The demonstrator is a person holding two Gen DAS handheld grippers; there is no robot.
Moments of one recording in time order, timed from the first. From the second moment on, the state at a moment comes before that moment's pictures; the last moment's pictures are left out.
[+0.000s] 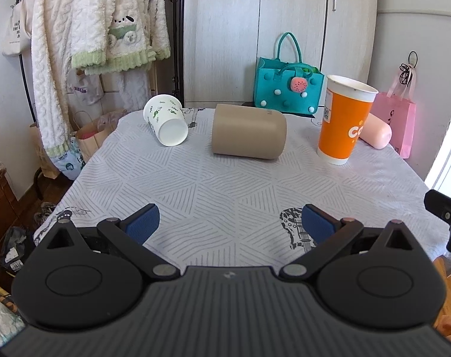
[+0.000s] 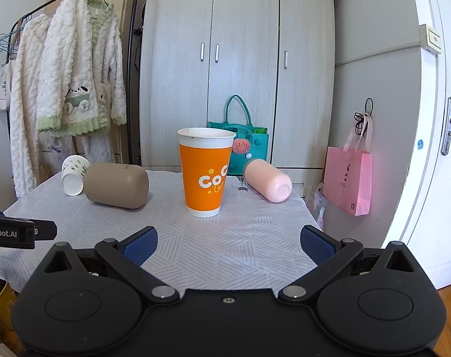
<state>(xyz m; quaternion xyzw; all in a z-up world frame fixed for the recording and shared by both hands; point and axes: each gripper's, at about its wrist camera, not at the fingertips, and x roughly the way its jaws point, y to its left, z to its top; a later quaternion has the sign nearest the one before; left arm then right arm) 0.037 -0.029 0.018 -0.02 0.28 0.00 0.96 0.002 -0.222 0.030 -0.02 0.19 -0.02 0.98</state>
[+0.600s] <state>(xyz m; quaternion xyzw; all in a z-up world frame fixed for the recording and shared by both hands) 0.031 -0.029 0.020 -0.01 0.26 0.01 0.97 0.002 -0.225 0.030 -0.02 0.19 -0.03 0.98</state>
